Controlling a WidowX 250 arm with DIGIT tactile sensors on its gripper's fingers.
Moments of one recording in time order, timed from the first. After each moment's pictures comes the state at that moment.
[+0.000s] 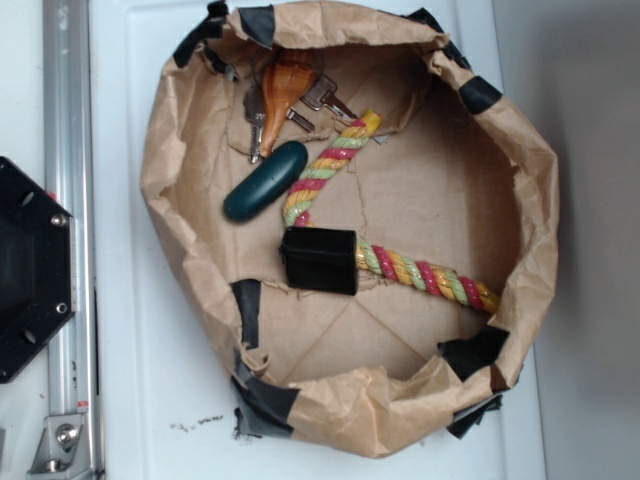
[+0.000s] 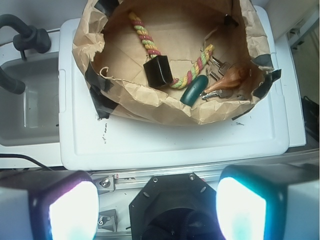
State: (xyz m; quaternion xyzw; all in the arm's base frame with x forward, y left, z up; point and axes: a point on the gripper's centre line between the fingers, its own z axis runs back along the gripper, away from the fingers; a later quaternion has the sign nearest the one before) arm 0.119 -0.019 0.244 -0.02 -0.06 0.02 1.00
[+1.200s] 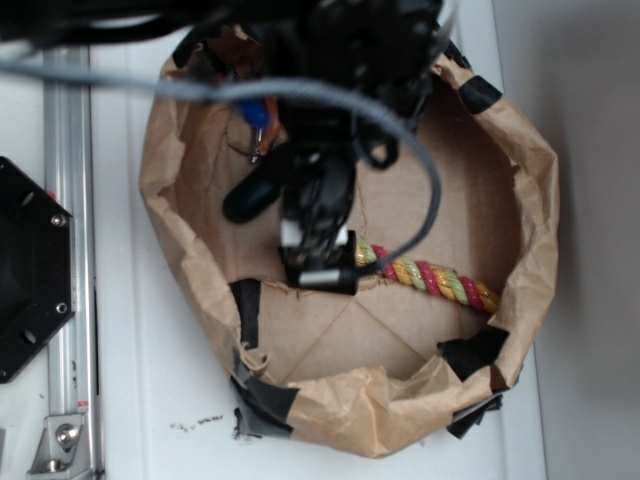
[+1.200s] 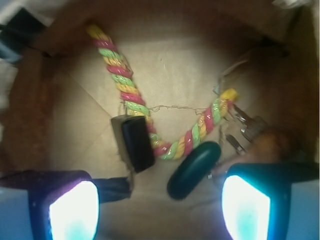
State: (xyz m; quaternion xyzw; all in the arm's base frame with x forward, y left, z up) arm 0.251 0.036 0.114 -0.09 0.02 -0.02 1.00
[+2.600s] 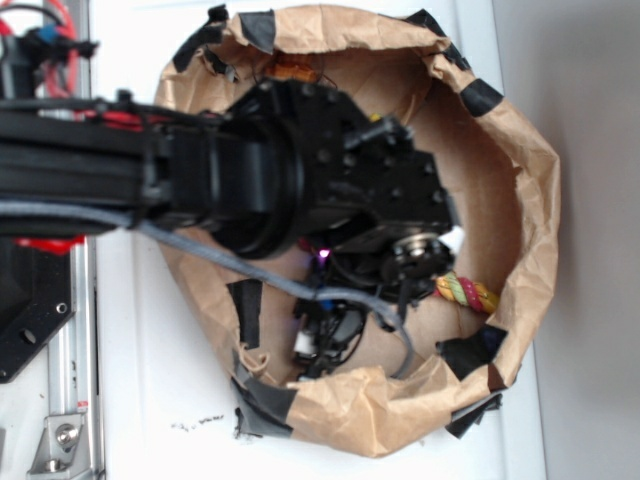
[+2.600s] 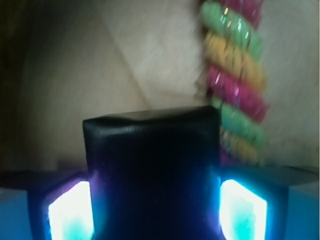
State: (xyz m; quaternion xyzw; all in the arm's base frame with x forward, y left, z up) arm 0.264 -0.049 0.025 -0.10 0.05 -0.18 0.98
